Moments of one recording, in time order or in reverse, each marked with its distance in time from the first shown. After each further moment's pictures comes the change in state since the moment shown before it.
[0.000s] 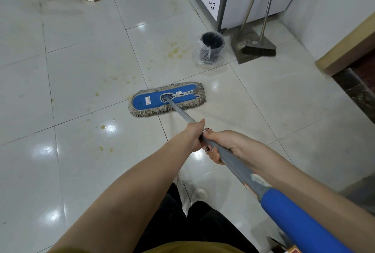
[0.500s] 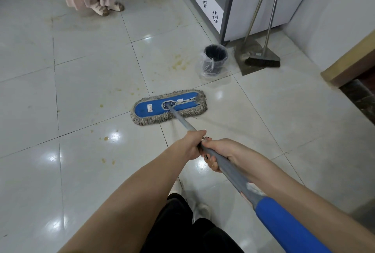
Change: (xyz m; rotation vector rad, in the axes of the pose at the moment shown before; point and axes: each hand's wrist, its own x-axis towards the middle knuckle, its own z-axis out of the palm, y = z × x) left_hand 0.018 0.034 0.007 0.035 -0.023 0.000; right_hand 0.015 -0.038 -0.006 -0.060 -0.010 -0.031
